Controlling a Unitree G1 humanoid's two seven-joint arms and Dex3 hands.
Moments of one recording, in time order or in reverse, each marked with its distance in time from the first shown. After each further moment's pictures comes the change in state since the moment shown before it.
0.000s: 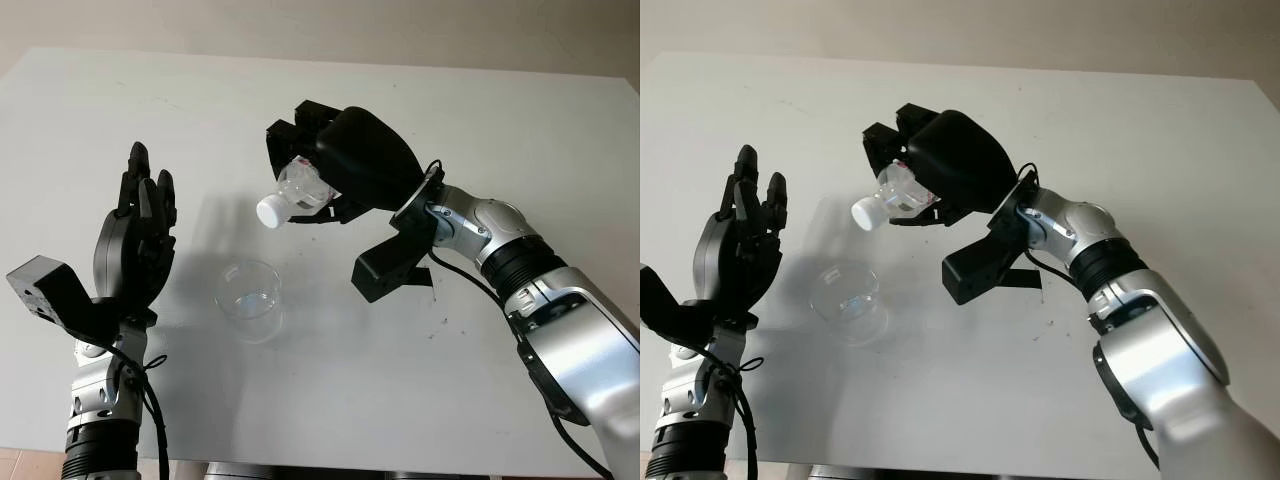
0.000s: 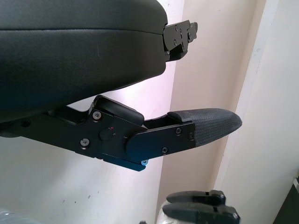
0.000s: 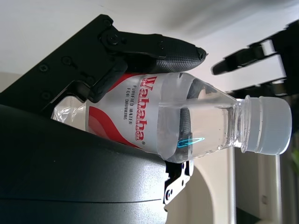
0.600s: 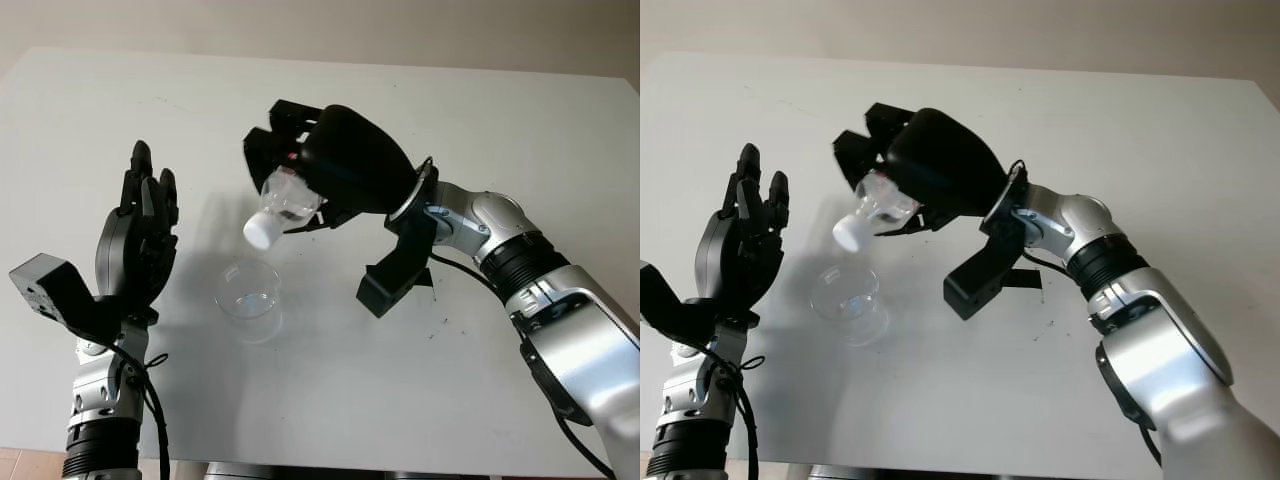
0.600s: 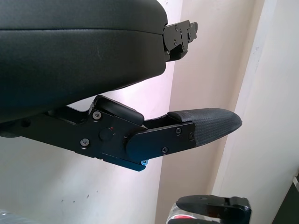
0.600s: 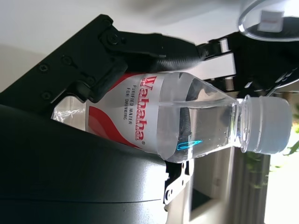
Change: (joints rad) left arm -0.006 -0.002 -0.001 0.001 0.002 -0.001 -0.001; right arm 0.002 -0.007 0.038 -0.149 -0.129 -0.010 -0.085
